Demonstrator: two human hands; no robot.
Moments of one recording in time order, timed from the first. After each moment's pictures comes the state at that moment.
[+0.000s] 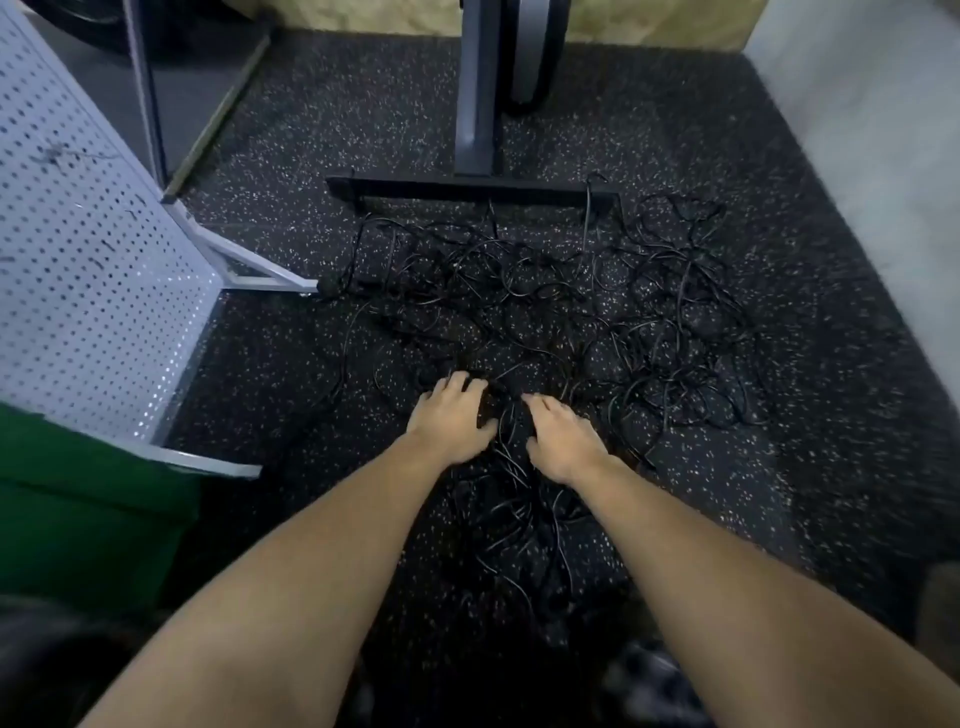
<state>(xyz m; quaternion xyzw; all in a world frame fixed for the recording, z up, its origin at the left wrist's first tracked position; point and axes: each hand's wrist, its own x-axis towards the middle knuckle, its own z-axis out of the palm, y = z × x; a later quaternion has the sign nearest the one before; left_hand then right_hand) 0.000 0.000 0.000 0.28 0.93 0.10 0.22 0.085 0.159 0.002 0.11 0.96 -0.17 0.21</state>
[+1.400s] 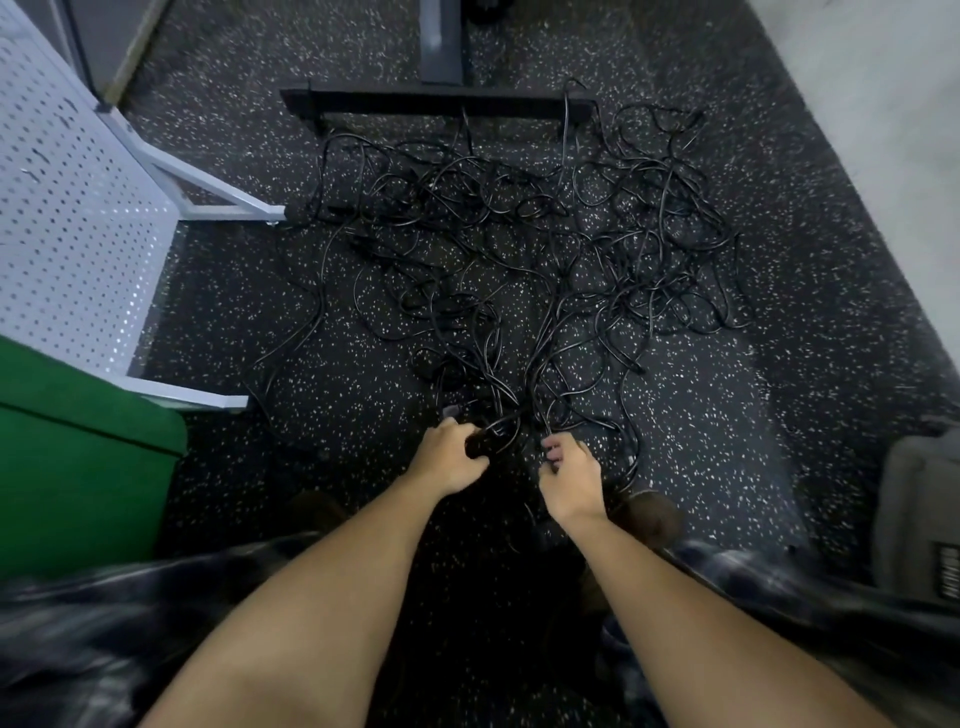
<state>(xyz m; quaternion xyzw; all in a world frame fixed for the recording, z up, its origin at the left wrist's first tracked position) 0.116 -0.059 -0.102 0.19 0.89 0.23 0.36 0.240 0.094 -0.097 0.39 0.83 -0.40 0.06</state>
